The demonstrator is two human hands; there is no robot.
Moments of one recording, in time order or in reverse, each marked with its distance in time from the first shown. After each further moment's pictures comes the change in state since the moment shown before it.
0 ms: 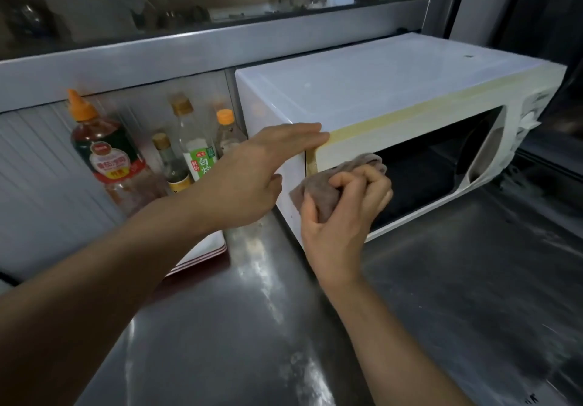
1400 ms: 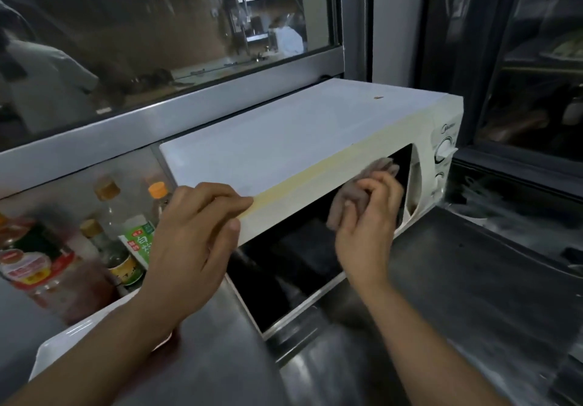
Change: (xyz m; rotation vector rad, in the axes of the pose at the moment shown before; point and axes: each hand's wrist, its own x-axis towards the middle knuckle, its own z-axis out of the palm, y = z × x) left_hand 0.047 0.035 0.029 0.108 0.331 0.009; right_hand 0.104 0.096 -0.055 -0.011 0.038 0.127
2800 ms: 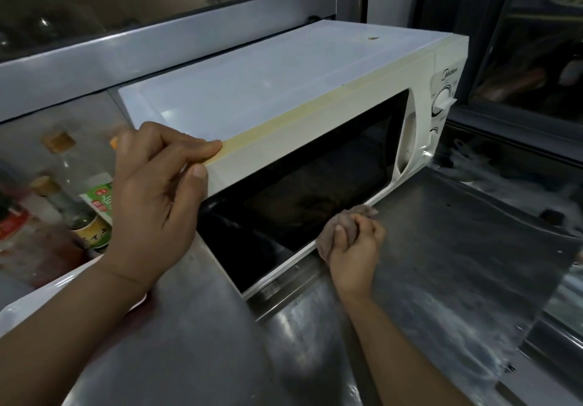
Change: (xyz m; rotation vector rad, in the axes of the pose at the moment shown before) left_hand -0.006 -0.006 0.026 -0.070 0.221 0.029; right_hand -0.089 0.095 0.009 -0.086 -0.070 0.413
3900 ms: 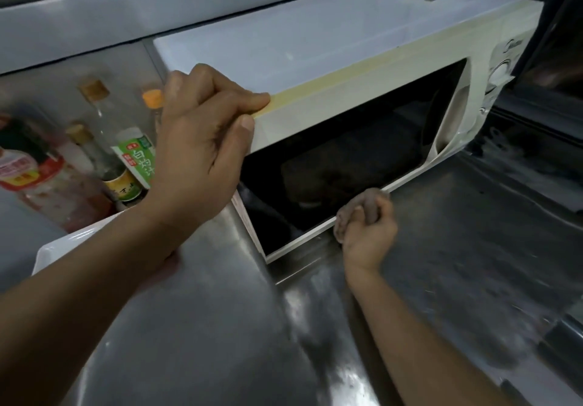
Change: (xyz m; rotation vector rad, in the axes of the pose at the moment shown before) left_hand 0.002 0.003 -0.005 0.055 -0.077 -0.065; right_hand -0.013 -0.012 0.018 0.230 0.041 0.266
